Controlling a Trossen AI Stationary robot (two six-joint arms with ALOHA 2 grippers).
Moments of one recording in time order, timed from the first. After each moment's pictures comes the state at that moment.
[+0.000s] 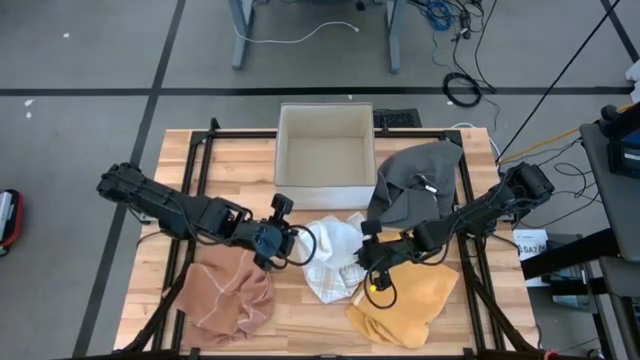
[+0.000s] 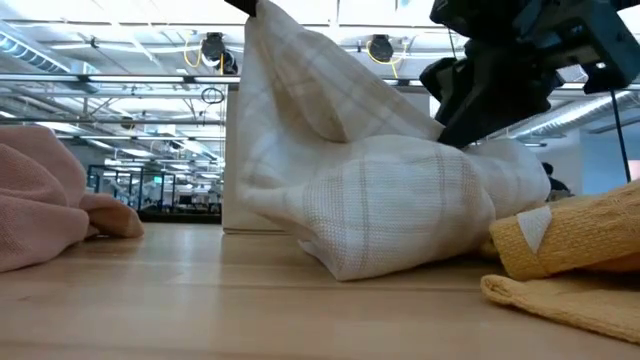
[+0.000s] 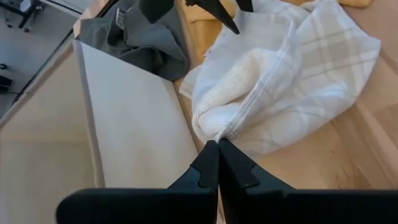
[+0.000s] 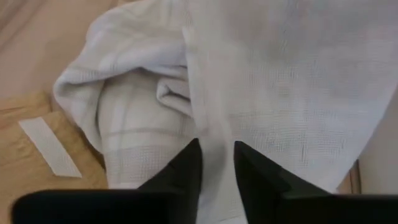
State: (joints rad) left arm -0.37 1.44 1.35 -0.81 -0.43 0.35; right arm 0.39 1.52 0.85 -0.19 0.29 0.05
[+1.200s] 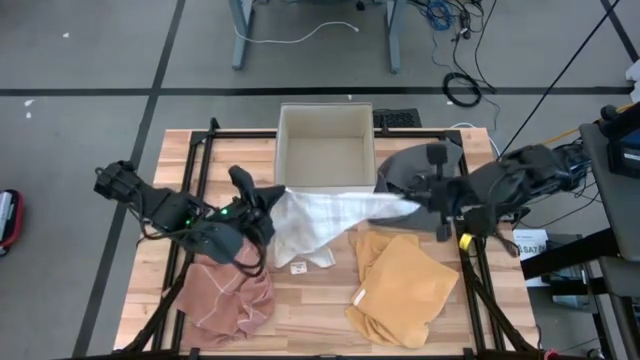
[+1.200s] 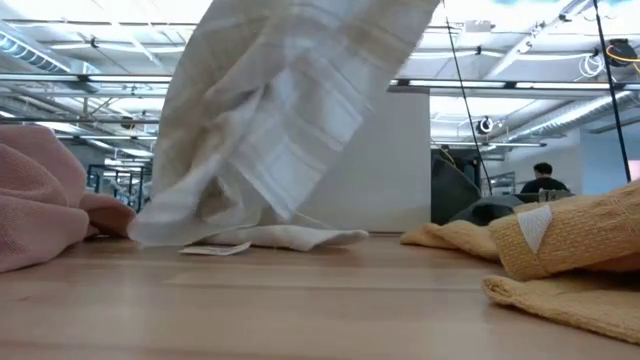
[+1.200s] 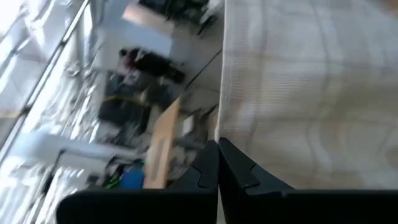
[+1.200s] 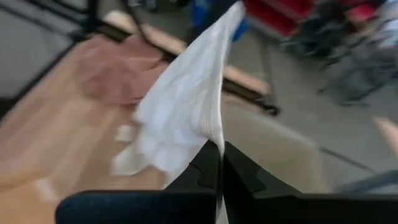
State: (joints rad) left arm -0.52 1.43 1.68 -0.86 -1.12 0.53; right arm 0.41 1.19 1.70 -1.03 0.45 -0.19
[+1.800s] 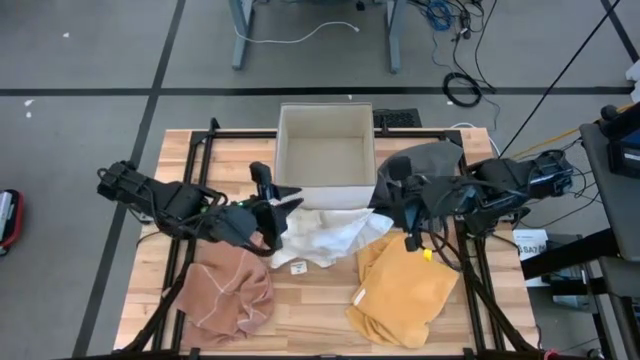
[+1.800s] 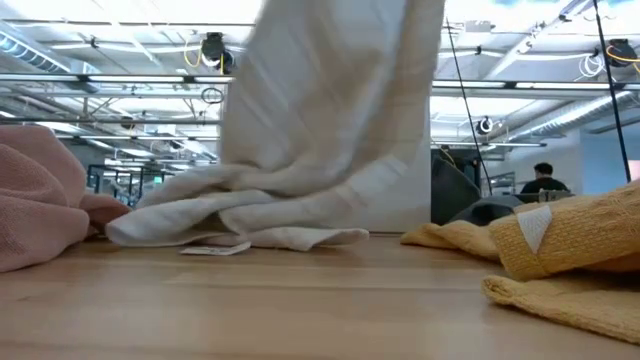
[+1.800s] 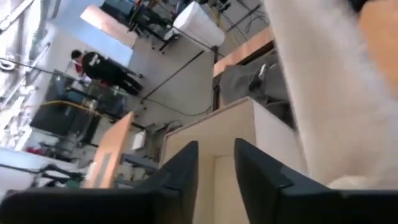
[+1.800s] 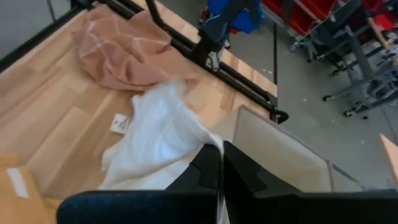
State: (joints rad) left arm -0.42 1.45 1.68 -0.76 -0.84 0.43; right arm 0.33 1.34 1.70 -0.93 0.39 -0.36
